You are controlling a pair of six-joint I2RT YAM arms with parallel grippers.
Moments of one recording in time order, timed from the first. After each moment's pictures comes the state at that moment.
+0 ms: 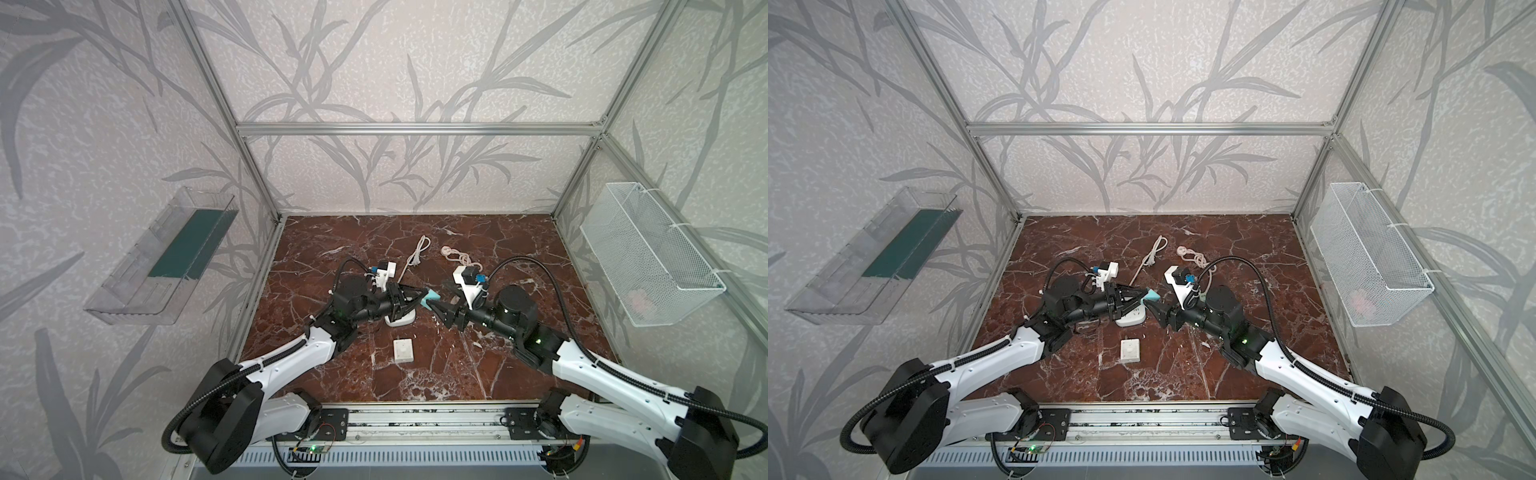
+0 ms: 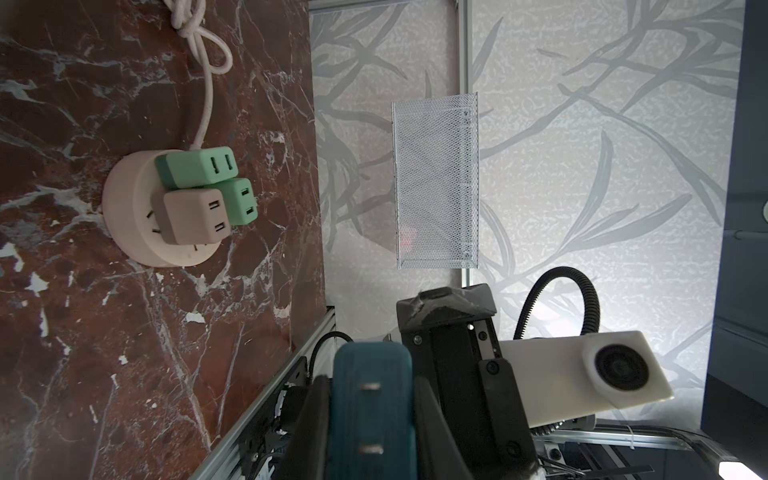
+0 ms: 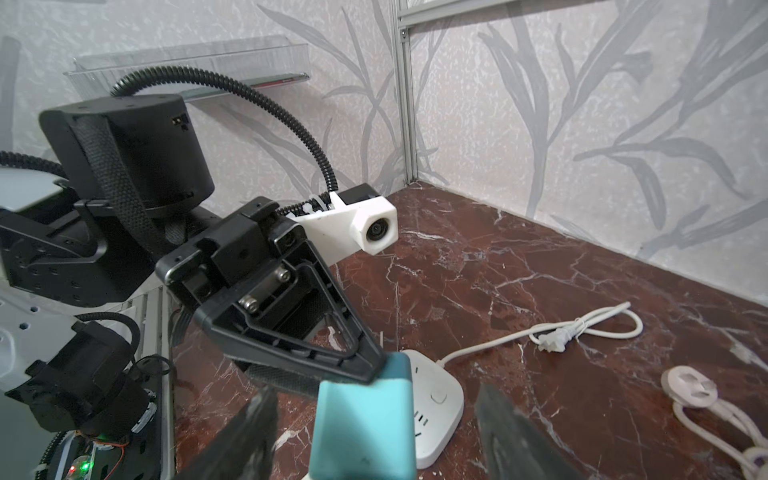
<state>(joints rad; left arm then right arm) -0.58 1.21 0.56 0.57 0.64 -1.44 0.78 1.00 0.61 0.29 -0.22 0.13</state>
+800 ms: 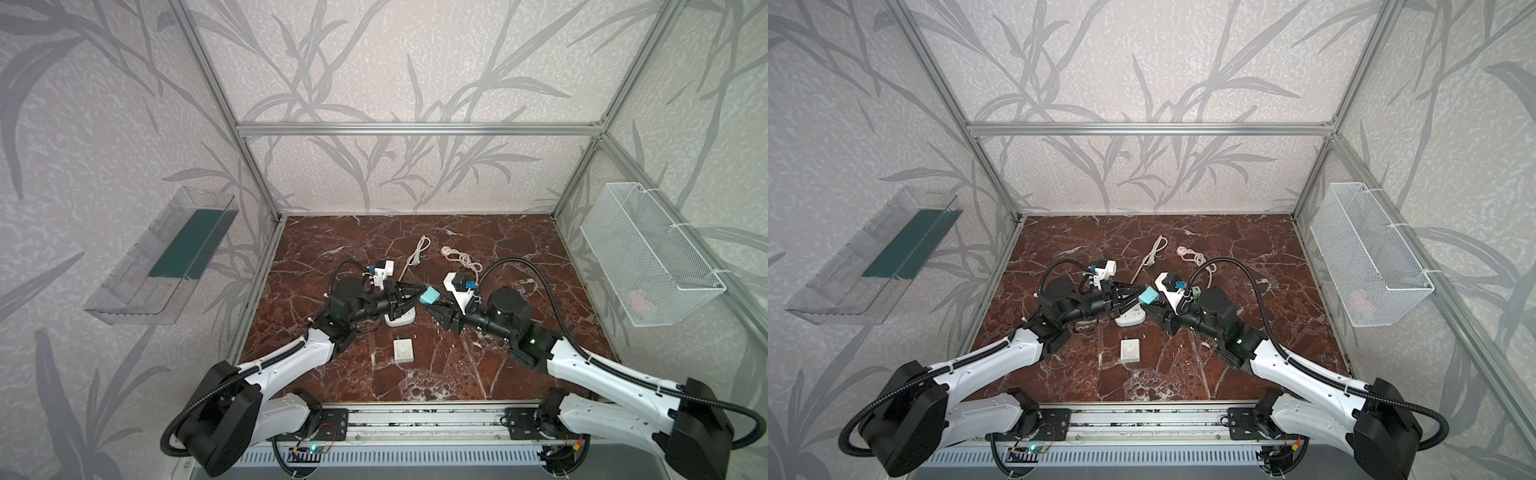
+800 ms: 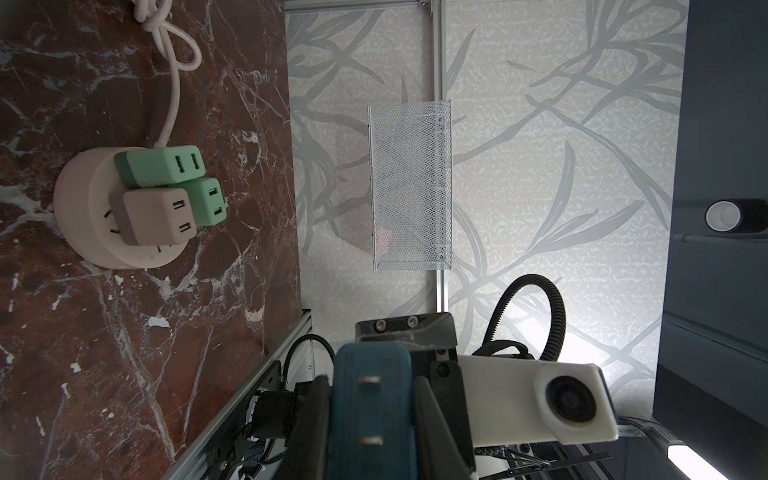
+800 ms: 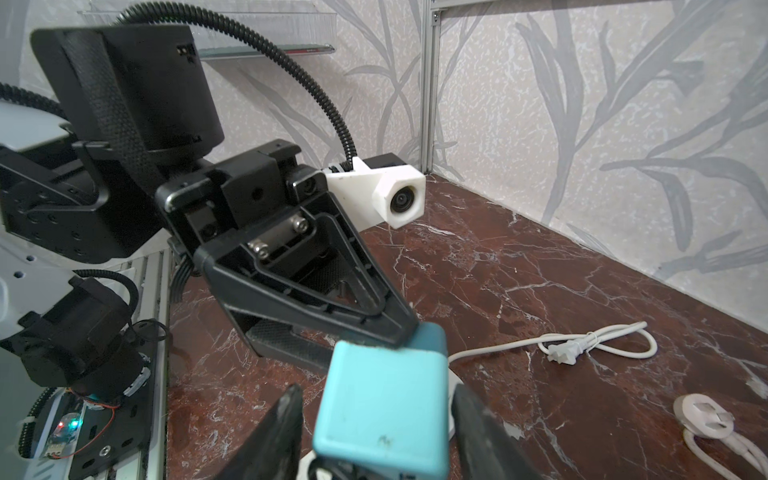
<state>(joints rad) -0.58 1.20 0.55 0.64 0.65 -1.52 0.82 1.05 0.61 0.28 -0.23 0.03</state>
